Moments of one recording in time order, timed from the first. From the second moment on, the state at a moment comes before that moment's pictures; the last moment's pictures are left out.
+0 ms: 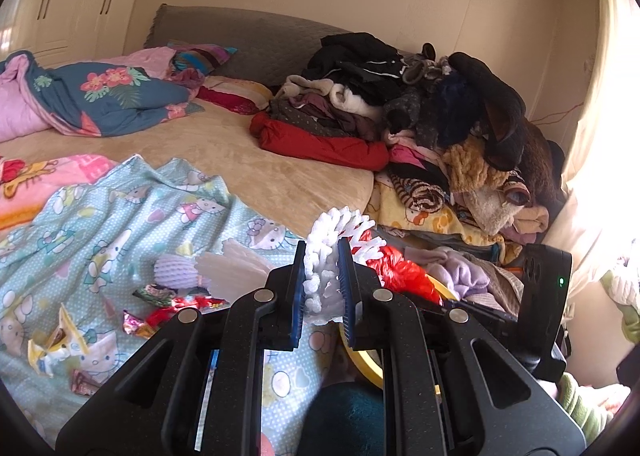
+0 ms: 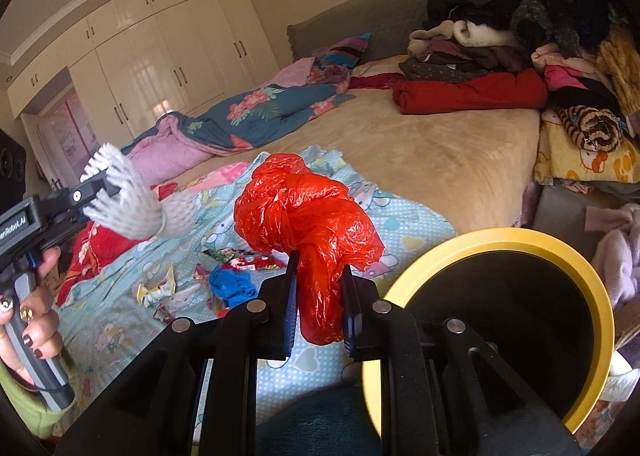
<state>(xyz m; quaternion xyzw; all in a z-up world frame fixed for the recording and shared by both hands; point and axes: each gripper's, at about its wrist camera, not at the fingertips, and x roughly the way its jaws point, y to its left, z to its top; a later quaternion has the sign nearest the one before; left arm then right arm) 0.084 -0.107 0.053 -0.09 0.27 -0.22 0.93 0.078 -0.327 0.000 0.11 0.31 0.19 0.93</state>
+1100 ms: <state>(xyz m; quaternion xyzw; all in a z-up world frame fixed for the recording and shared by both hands) 0.088 -0.215 -0.005 -0.05 0.34 -0.31 0.89 0.080 -0.440 -0.025 0.21 0.31 0.06 0.93</state>
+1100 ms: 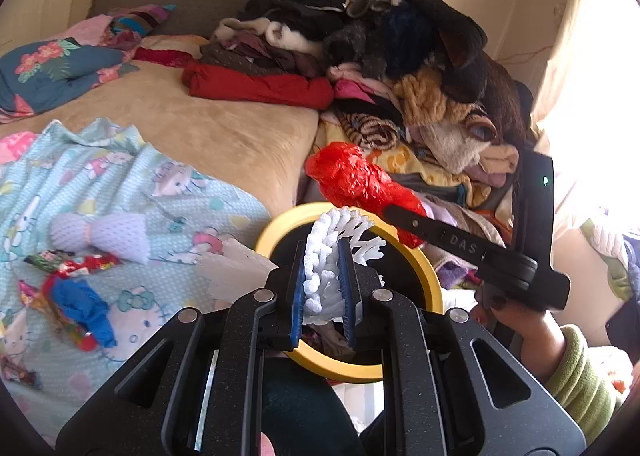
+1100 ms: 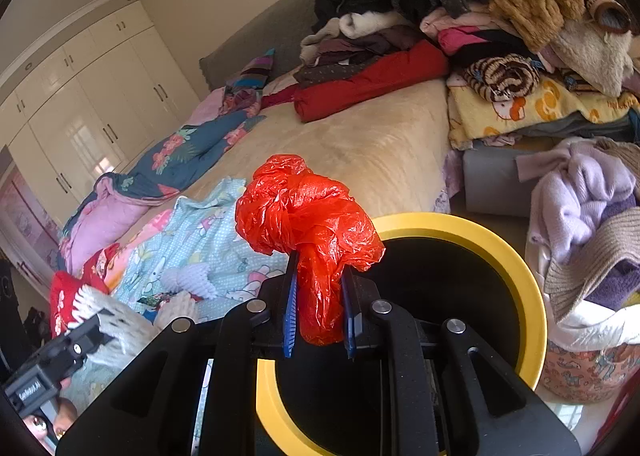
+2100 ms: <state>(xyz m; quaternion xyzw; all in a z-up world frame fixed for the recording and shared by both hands) 0.124 -0.299 -0.078 -0.02 0.41 -0.35 0.84 0.086 -0.492 -0.071 0.26 0.37 -0.01 0.89</state>
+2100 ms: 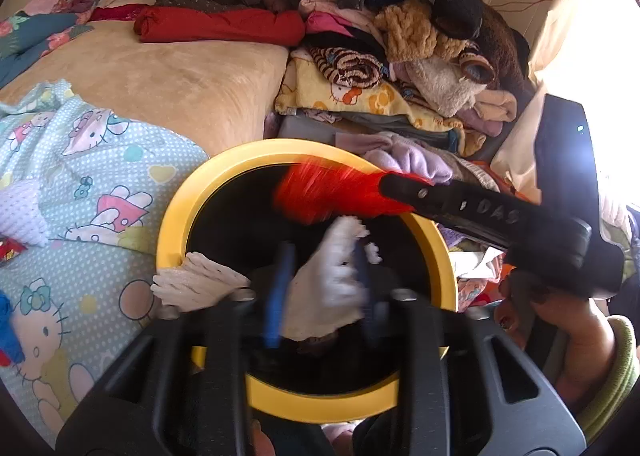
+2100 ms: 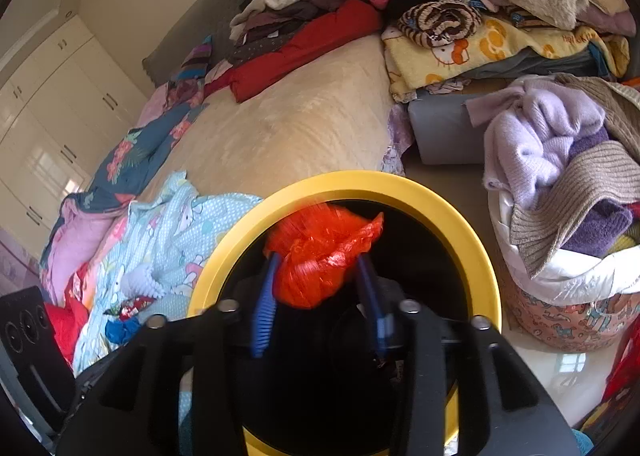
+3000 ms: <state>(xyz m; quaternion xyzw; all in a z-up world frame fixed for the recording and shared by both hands) 0.125 -0.253 -0.067 -0.02 0.40 -0.28 0.87 0.082 -0.470 -0.043 0.21 0.30 -0.01 0.93</state>
